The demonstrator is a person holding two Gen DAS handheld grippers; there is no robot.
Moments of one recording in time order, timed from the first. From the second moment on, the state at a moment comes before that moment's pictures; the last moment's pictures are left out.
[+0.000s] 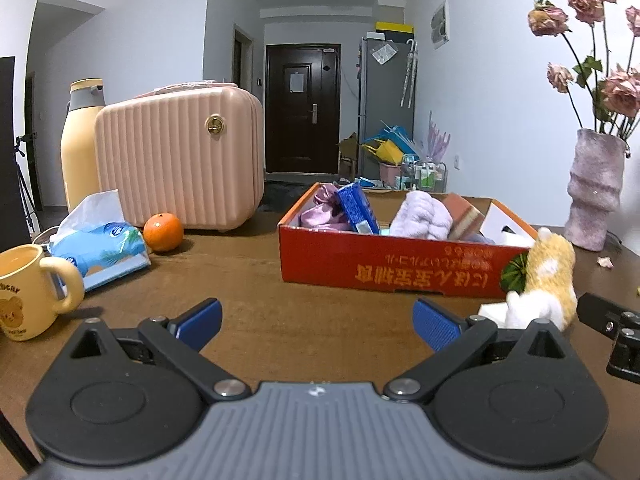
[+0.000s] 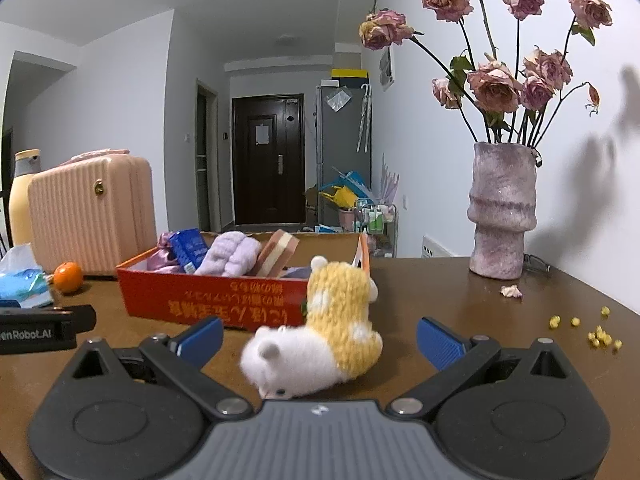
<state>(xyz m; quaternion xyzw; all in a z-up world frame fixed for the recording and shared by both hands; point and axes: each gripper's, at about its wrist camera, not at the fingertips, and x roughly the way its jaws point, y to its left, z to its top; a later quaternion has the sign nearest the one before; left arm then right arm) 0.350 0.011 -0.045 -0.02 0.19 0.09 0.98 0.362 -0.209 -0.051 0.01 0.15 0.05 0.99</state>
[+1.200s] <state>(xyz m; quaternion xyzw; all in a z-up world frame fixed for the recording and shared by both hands) 0.389 0.004 -0.057 0.02 0.22 0.02 0.98 0.424 -0.218 -0.065 0.02 0.19 0.04 0.98</state>
